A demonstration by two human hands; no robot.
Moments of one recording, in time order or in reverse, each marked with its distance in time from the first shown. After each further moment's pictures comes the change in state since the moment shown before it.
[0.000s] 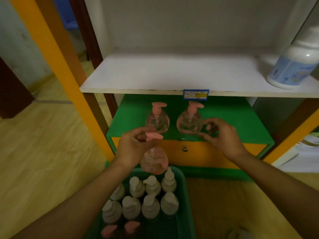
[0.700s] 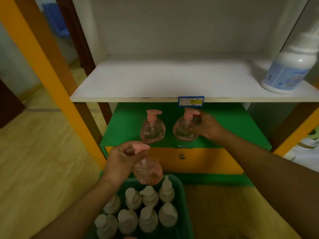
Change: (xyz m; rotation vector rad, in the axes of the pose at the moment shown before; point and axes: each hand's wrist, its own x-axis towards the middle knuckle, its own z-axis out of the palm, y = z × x) left_hand 0.002 -0.017 -0.012 -0.038 0.032 -0.044; right_hand 0.068 -0.013 0.011 0.251 -0.292 0.263
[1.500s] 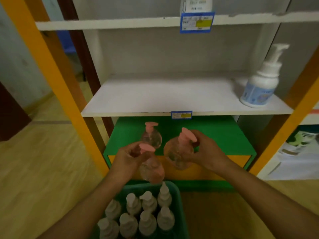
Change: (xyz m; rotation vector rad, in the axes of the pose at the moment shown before) left_hand -0.016 0.051 0.011 0.095 -0.094 0.075; right_hand -0.106 -0.045 -0.009 -0.004 0.052 -0.178
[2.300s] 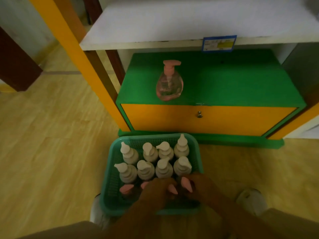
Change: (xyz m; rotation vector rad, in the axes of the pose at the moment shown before) left_hand -0.135 -0.217 0.036 0.732 -0.554 -0.408; right_hand -0.126 0.137 0.198 -0.258 -0.592 0.288
